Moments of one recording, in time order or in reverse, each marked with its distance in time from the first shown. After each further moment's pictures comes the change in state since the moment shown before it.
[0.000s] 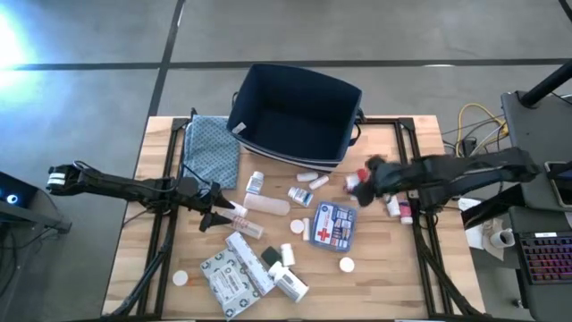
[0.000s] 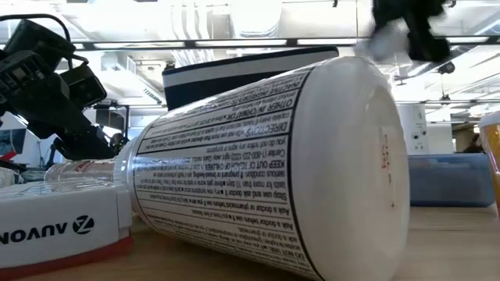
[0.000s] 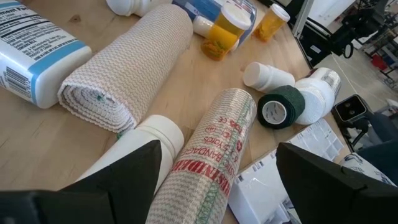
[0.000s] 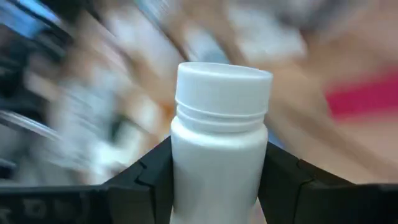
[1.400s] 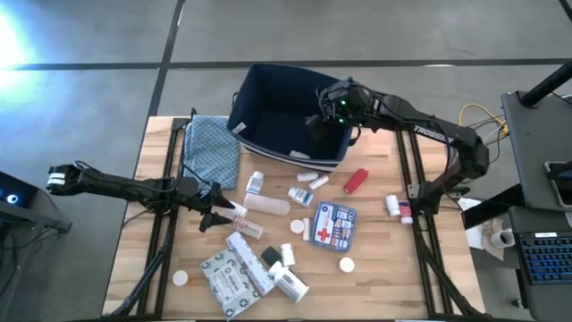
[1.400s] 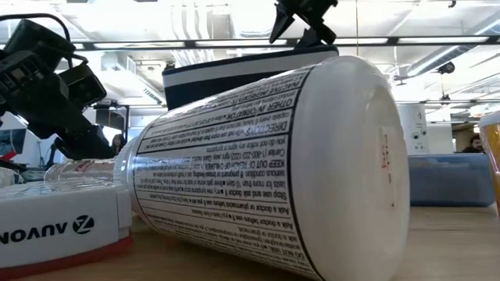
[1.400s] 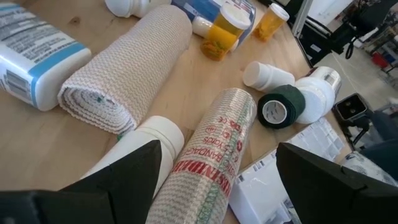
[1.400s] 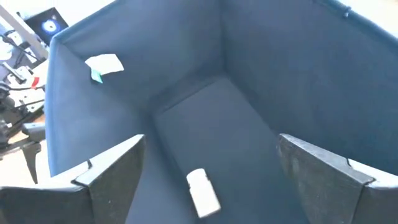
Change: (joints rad) left arm 0.000 -0.001 0.000 0.000 -0.001 0.027; right arm -0.486 0.624 0.778 -0.099 0.038 -0.718
